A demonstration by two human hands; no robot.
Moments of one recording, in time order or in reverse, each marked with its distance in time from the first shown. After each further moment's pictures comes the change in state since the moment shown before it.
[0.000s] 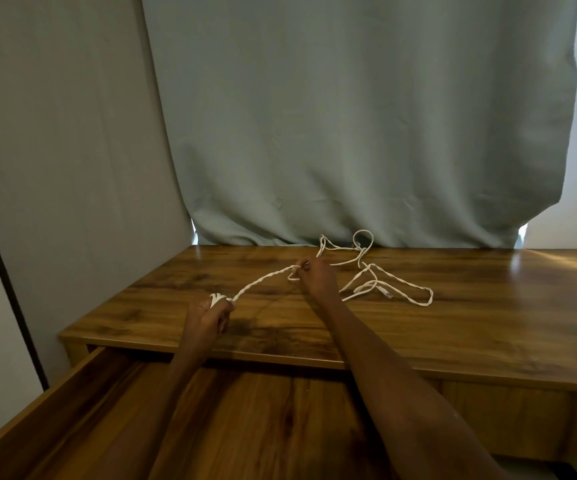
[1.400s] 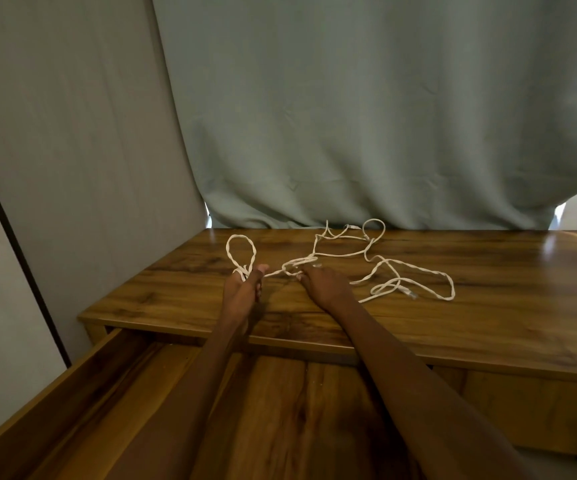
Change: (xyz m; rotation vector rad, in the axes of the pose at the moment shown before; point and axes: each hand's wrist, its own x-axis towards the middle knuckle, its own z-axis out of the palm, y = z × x) left_hand 0.048 -0.042 0.041 -0.127 0.146 -0.243; right_hand -0.033 0.008 0.011 -0.502 -0.233 -0.250
